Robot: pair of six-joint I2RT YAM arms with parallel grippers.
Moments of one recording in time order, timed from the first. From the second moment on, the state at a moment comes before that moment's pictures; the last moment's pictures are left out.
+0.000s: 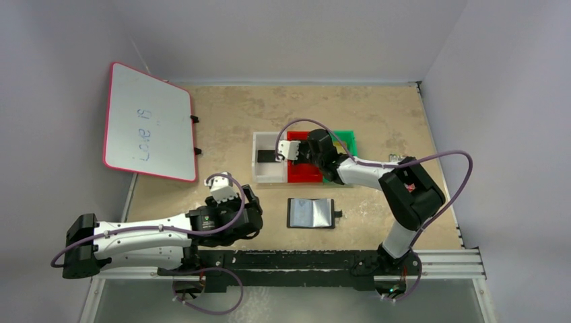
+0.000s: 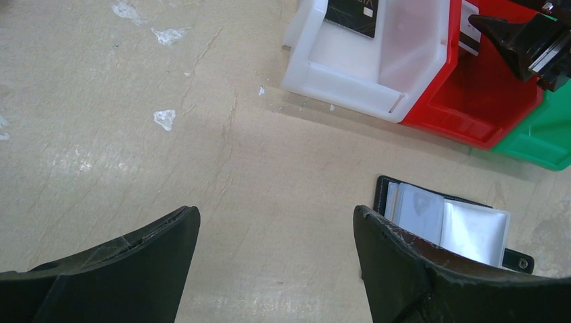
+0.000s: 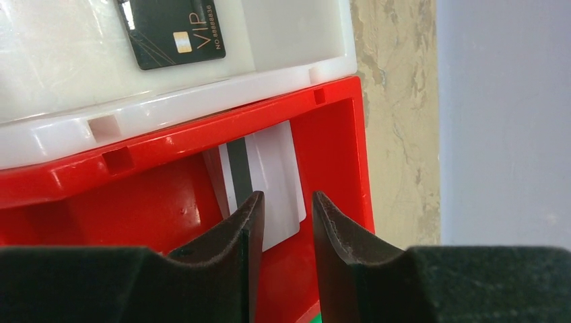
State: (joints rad) left arm -1.30 0.94 0.61 -0.75 -0.95 -1.44; right arm 0.64 1.72 0.91 0.26 -0.01 -0.95
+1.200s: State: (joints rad) left arm -1.30 0.98 0.61 -0.72 -0.93 -1.44; right arm 0.63 1.65 0.83 0.26 -0.10 -0.40
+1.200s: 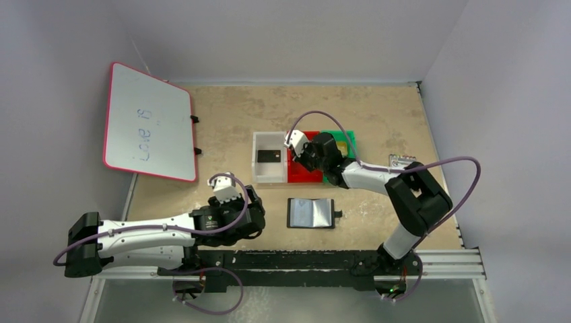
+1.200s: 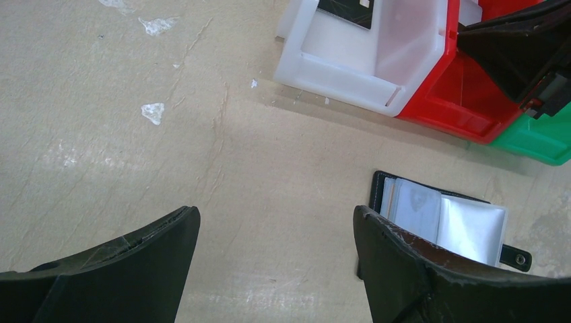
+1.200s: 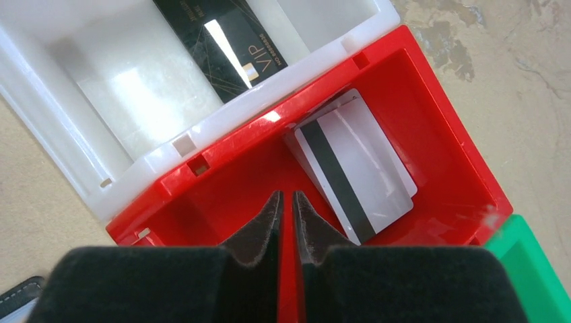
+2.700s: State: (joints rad) left arm -1.30 0.92 0.58 -0.73 -0.93 -1.44; right arm 0.63 1.85 1.04 0.03 -0.01 -0.36
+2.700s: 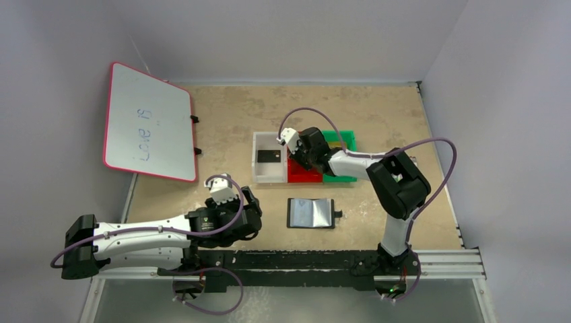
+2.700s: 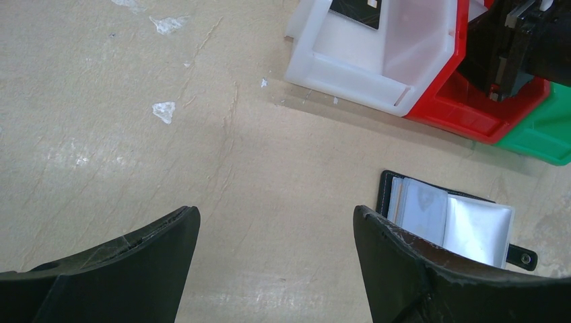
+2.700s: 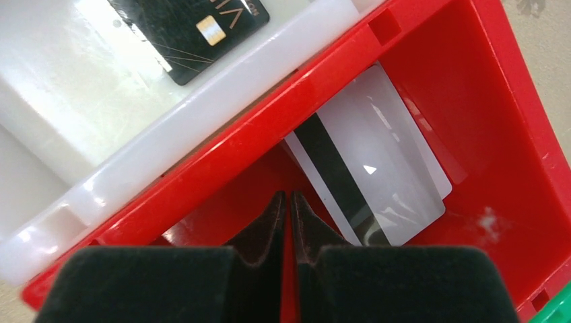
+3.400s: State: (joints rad) left arm -1.30 0.92 0.58 -0.73 -0.93 -1.44; right arm 0.63 1.86 1.05 0.06 0.07 -0.41
